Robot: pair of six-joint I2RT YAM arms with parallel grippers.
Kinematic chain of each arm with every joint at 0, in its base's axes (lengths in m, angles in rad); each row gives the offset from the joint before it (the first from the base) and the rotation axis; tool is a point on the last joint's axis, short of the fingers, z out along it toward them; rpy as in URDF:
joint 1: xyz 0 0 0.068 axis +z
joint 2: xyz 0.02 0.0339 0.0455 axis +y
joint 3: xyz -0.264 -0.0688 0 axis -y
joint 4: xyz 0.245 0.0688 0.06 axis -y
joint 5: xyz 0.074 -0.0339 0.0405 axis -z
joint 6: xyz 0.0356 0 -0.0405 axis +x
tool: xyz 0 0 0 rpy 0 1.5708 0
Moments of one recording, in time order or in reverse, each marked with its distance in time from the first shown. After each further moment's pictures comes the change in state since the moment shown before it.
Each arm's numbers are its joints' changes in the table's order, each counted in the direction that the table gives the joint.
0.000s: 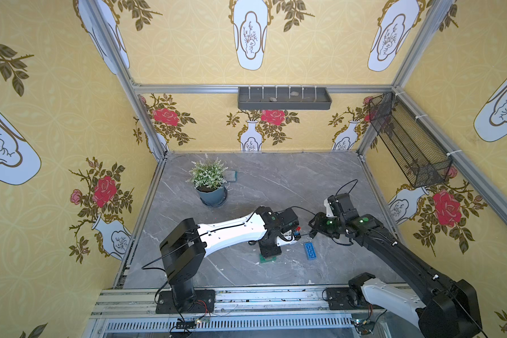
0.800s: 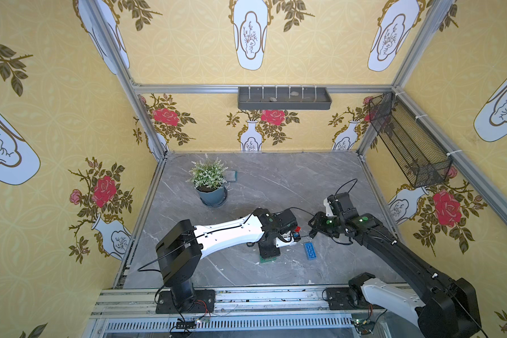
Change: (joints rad) left arm -0.001 -0.027 -0.034 0.035 -0.003 0.036; right arm -0.002 0.011 0.008 0.001 -0.006 -0.002
